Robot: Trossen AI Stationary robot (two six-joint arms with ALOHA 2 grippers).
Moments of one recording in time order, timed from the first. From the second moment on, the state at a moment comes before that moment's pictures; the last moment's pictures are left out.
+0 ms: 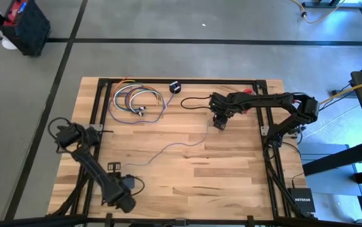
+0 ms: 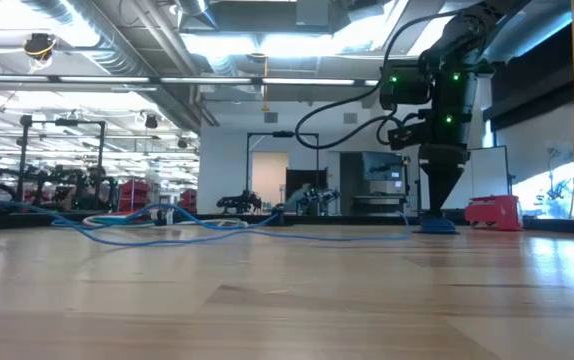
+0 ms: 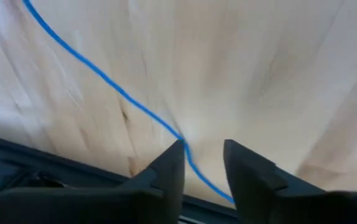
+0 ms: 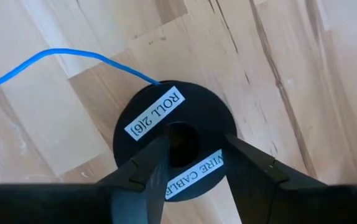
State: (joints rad) left arm -0.88 1.90 1.23 -1.27 0.07 -0.96; right arm -0.41 1.53 0.87 -0.68 0.14 0.02
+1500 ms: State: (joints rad) left arm 0.10 2.25 1.44 0.24 -0.15 -0.37; right arm -0.41 1.53 0.87 -0.69 0.14 -0.04
